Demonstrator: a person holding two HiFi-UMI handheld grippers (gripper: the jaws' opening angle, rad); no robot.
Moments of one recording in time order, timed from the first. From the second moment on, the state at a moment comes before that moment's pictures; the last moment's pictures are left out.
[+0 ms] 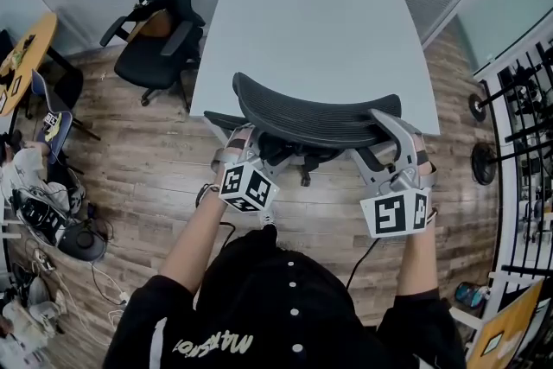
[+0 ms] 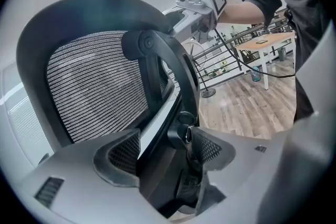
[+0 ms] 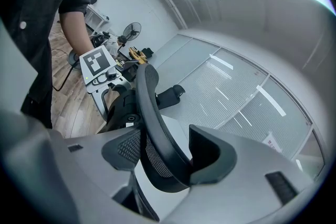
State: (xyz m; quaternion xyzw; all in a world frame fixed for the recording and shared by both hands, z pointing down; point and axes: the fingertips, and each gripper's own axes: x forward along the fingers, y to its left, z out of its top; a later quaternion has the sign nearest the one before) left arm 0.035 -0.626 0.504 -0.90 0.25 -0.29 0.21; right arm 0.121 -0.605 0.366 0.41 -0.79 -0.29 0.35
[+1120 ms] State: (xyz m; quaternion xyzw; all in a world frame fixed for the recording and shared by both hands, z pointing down) left arm 0.023 -0.612 0.500 -0.89 0.25 -0.31 0.23; right arm 0.129 -0.594 0.365 0.43 -0.79 -0.30 0.31
